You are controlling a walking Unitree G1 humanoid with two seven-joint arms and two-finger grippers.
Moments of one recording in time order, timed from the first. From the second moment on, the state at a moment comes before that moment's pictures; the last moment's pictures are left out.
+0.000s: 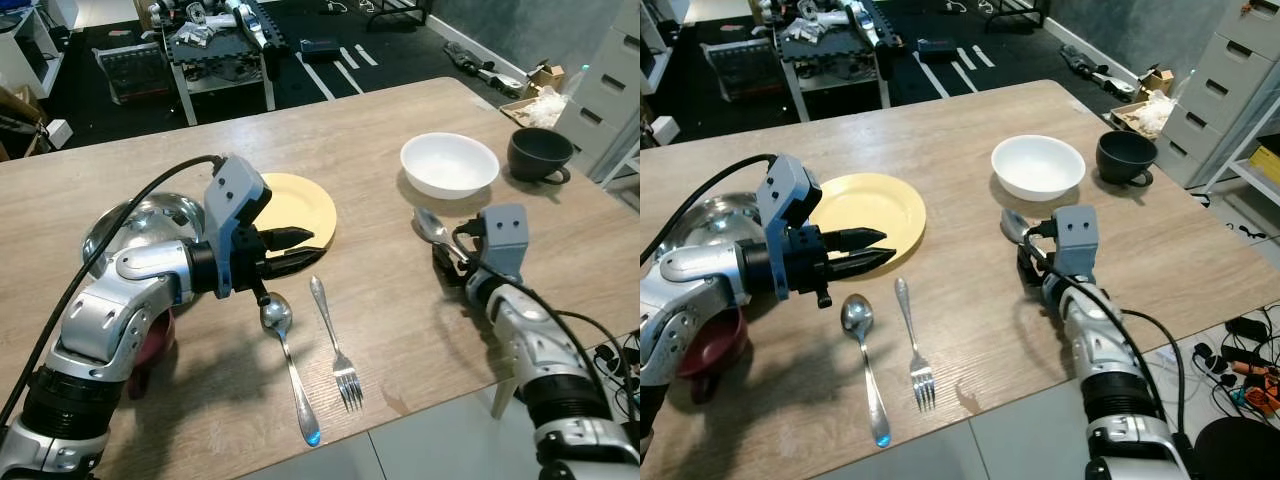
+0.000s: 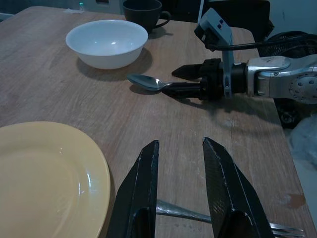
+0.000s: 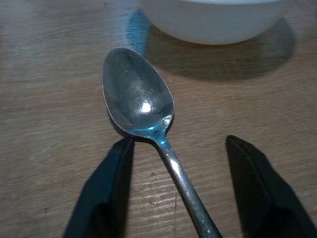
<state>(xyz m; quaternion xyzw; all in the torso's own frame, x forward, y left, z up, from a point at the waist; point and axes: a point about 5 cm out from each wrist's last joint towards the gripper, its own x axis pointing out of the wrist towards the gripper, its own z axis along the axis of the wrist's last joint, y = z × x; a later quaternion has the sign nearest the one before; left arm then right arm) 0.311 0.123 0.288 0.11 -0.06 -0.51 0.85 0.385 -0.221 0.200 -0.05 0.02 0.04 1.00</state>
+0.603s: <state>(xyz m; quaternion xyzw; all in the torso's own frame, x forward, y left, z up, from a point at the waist) 0.310 0.121 0.284 0.09 -0.06 -0.50 0.86 0.378 -0.222 0.205 -0.14 0.07 0.17 0.97</state>
